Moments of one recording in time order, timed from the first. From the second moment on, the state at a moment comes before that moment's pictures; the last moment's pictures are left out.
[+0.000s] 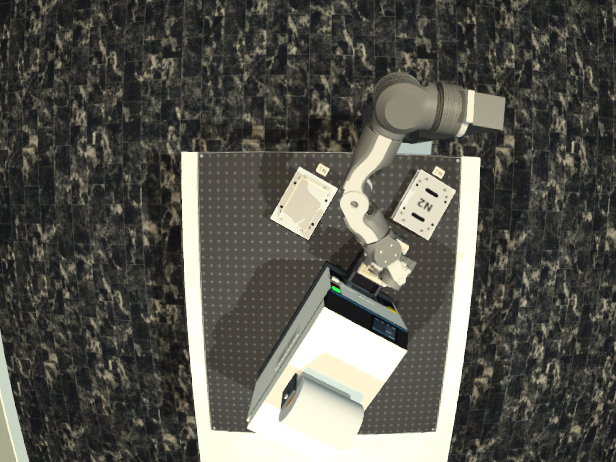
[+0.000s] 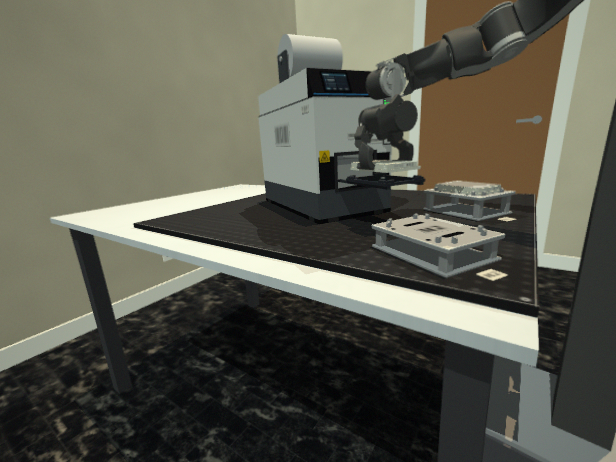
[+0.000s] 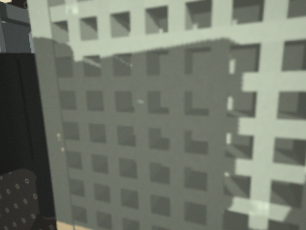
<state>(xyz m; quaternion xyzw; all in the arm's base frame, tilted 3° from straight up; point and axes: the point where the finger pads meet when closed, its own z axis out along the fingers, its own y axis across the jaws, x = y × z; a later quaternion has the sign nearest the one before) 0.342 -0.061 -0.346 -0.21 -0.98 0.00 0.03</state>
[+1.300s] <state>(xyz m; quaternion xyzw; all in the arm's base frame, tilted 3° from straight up) 0.343 -0.061 -0.353 -0.21 -0.98 0.00 0.03</state>
